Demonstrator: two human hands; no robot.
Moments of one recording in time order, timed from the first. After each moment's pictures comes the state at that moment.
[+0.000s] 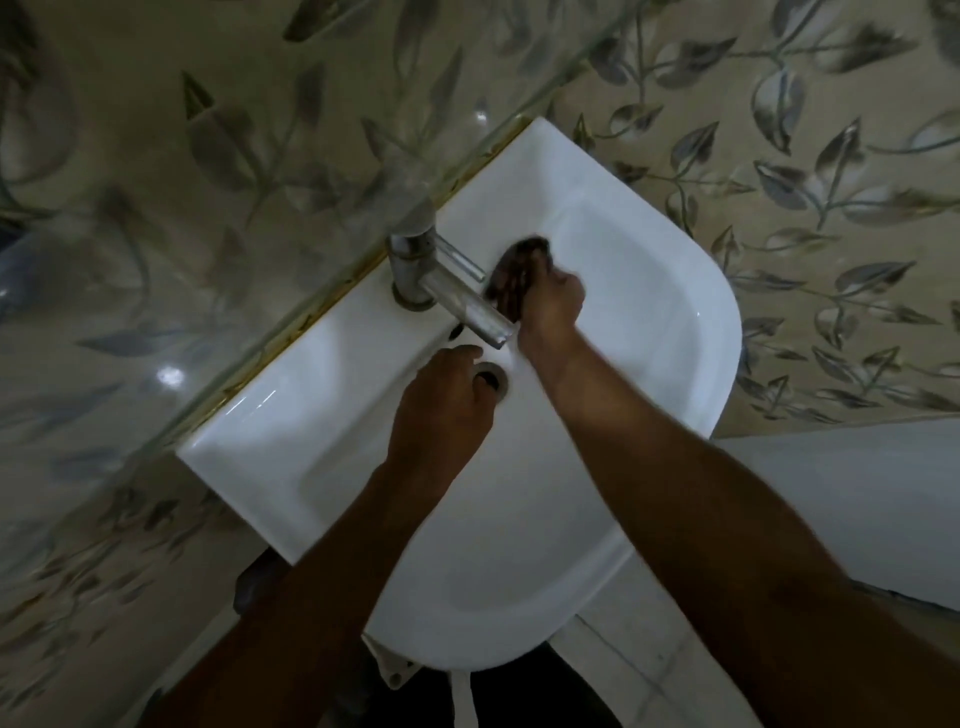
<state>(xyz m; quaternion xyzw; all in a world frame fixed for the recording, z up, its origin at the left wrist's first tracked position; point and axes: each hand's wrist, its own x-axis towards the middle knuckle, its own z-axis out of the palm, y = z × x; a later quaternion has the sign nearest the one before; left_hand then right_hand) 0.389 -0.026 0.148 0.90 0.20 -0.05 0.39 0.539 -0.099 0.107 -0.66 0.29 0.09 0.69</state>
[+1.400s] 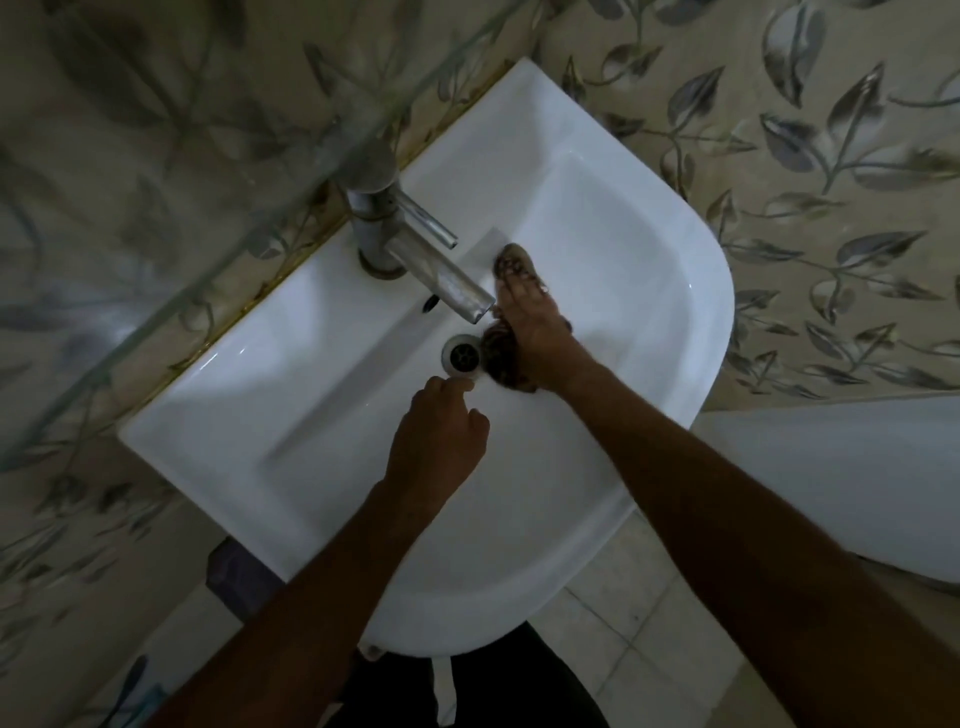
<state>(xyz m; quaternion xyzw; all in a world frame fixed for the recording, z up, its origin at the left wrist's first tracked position) 0.362 -0.053 0.090 0.89 0.20 -0.17 0.37 0.515 -0.177 0.043 -0.92 -0.31 0.18 0.14</state>
